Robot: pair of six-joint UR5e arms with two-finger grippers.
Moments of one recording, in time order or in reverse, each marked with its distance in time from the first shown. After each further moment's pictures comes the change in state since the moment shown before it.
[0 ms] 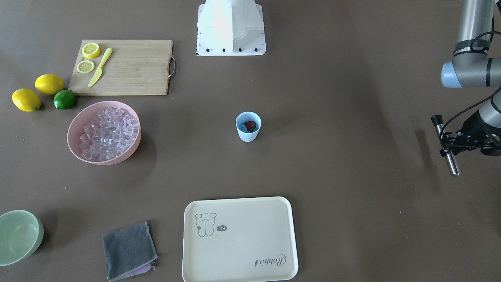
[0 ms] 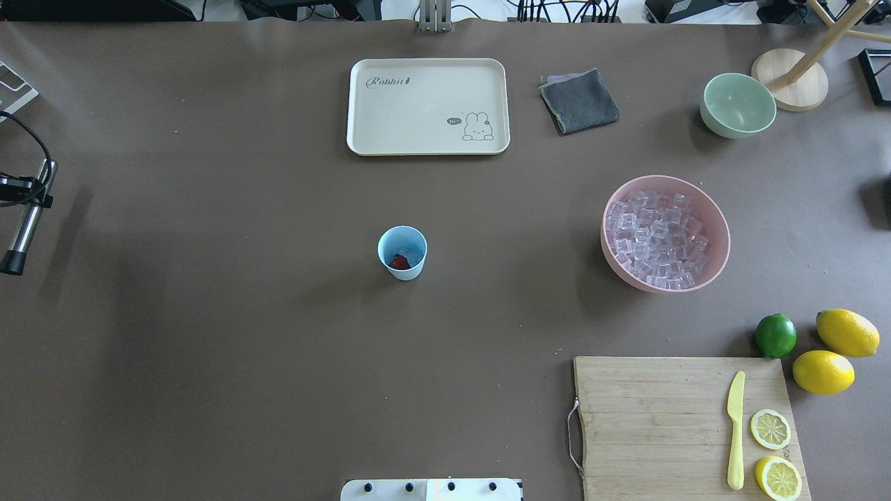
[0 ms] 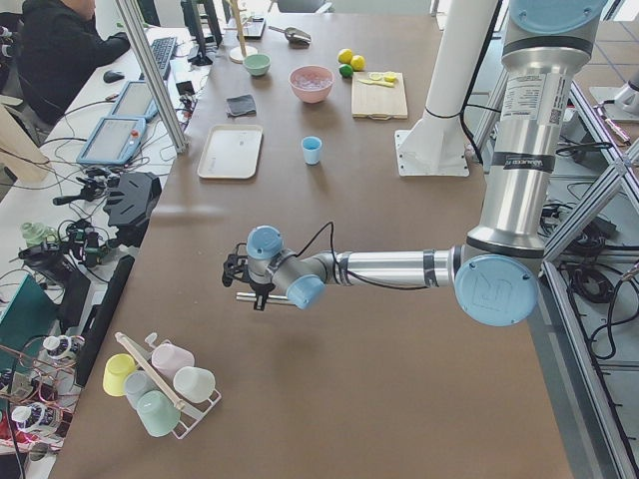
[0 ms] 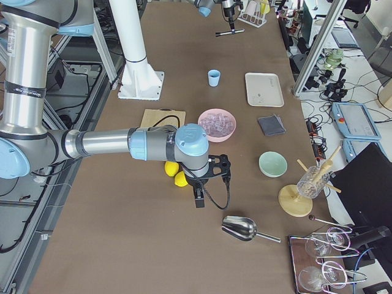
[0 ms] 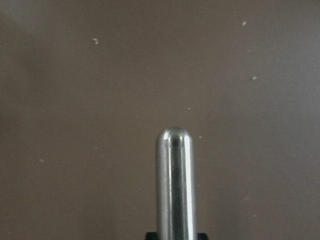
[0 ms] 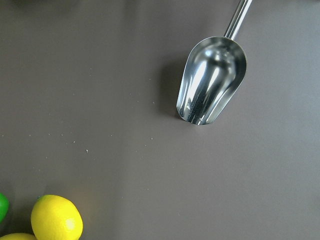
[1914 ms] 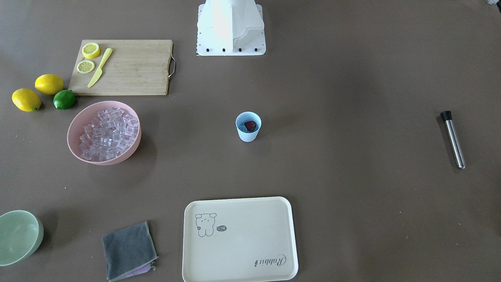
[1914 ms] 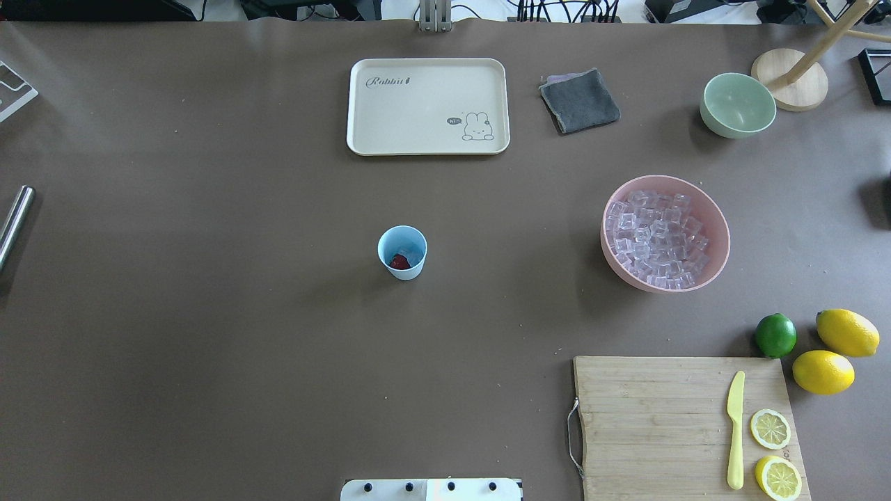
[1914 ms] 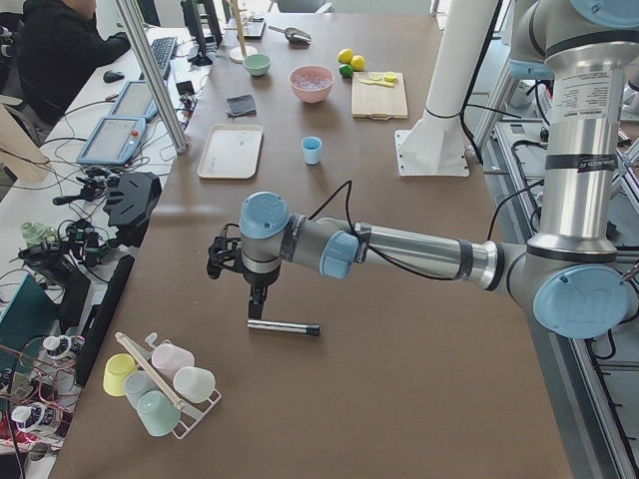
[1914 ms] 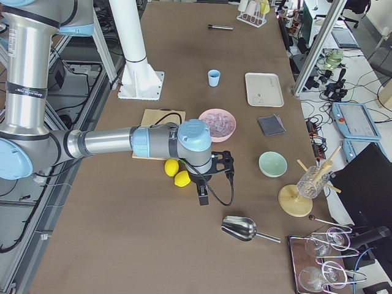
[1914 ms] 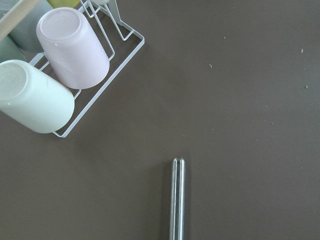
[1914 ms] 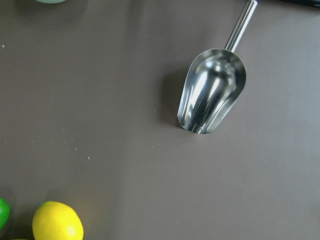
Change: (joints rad) left arm -0.378 0.125 -0.450 0.620 -0.140 0.431; right arm -0.001 0.018 0.005 -0.001 -0.004 0.002
